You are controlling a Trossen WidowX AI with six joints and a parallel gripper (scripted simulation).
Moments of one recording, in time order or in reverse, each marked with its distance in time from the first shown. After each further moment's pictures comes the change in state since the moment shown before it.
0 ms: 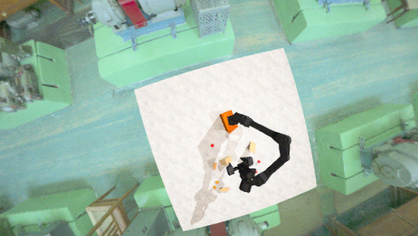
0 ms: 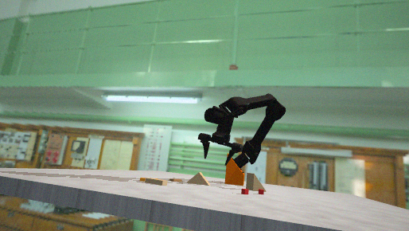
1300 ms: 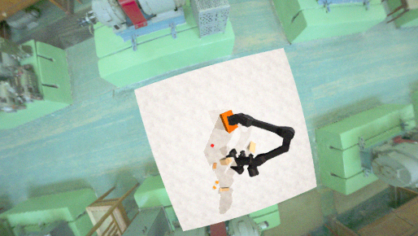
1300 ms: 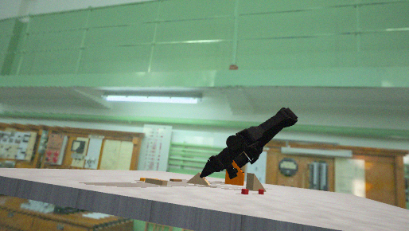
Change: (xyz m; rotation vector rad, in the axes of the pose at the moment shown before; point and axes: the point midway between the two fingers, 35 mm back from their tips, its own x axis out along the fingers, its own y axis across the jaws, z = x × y) arm 0.076 -0.009 0.027 -1.581 0.283 -0.620
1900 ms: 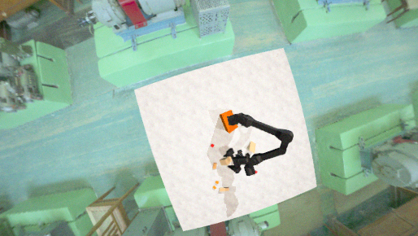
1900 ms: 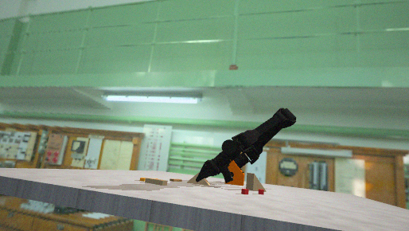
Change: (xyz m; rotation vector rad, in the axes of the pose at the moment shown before) arm 0.023 0.007 0.001 -0.001 -0.001 0.005
